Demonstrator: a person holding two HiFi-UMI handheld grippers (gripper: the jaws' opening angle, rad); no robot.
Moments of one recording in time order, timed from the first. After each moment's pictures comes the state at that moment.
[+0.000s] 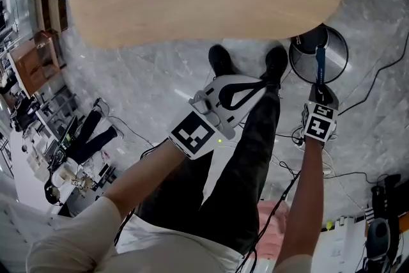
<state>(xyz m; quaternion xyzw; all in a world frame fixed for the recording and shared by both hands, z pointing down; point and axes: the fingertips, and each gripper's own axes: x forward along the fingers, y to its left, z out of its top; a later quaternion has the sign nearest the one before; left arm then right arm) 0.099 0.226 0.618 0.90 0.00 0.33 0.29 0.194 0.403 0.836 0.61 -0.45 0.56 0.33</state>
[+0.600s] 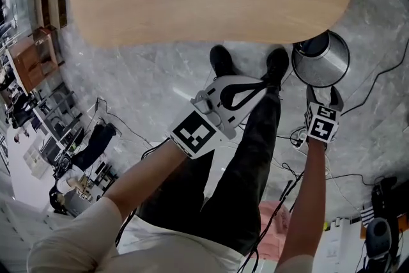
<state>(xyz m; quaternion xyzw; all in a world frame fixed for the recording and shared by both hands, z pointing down) 0.090 0.216 0.620 0.90 0.00 0.32 0.29 0.197 0.394 0.840 0.61 -0.47 0.55 0.33</state>
